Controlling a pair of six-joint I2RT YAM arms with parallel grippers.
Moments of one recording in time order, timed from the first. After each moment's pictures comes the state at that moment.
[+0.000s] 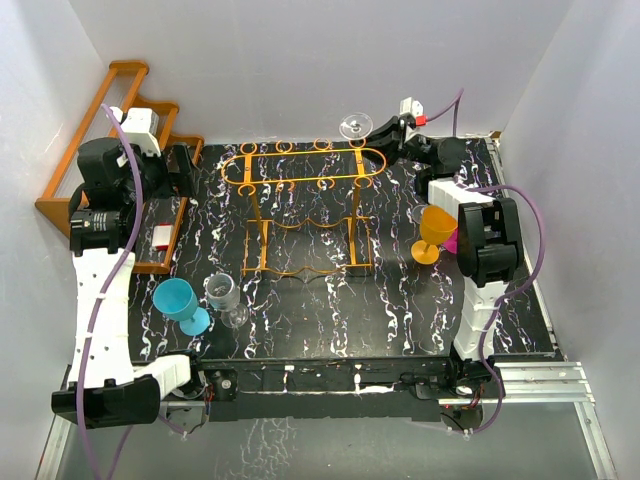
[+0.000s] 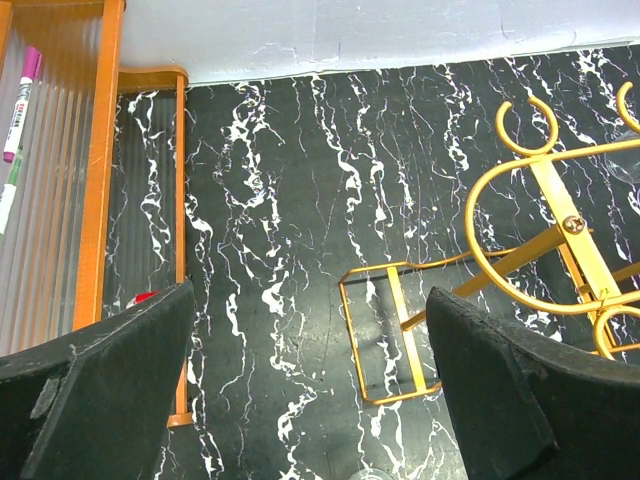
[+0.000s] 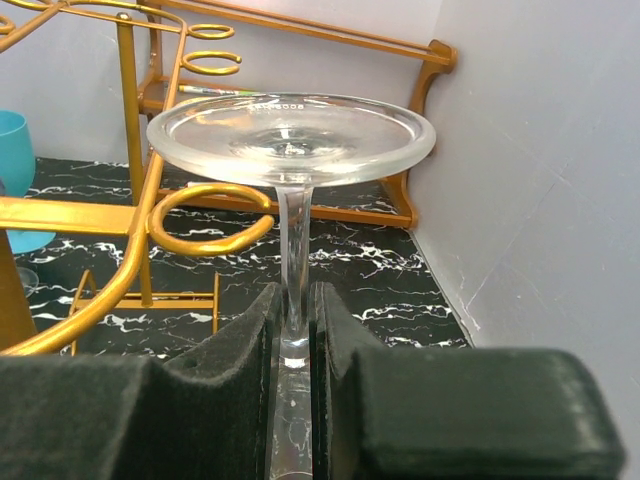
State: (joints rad) left arm 0.08 1.13 1.46 -0.69 0.25 0.02; right arm 0.11 2.05 1.45 1.36 -1.23 0.51
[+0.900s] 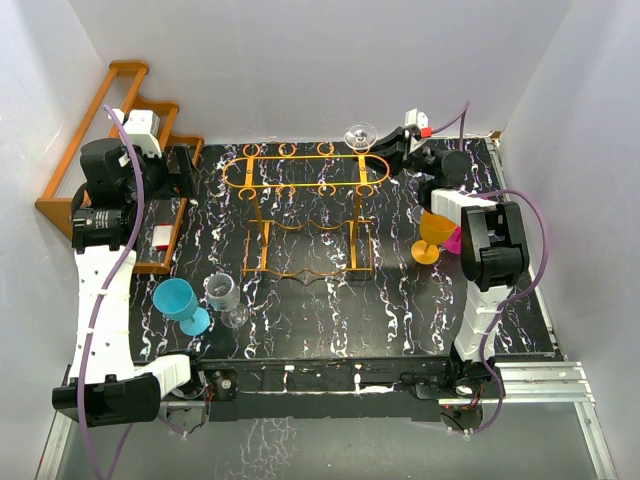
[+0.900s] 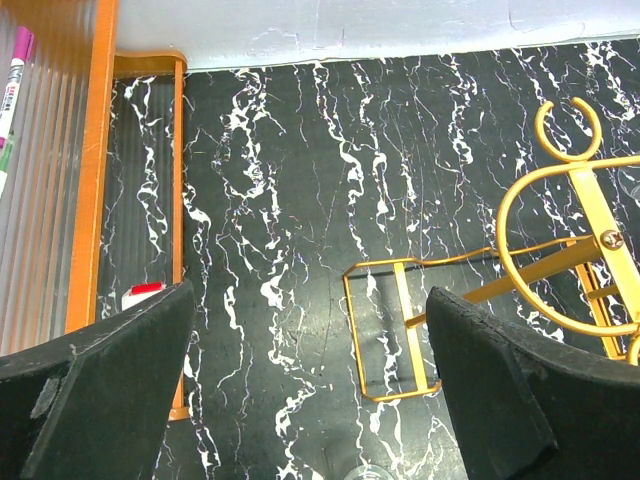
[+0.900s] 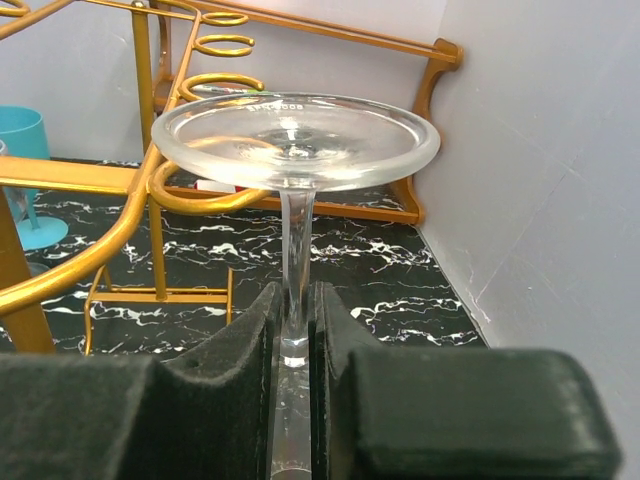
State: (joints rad) left arm 0.08 1.14 1.44 -0.69 0.25 0.02; right arm 0.11 2.00 1.31 1.49 -1.23 0.55
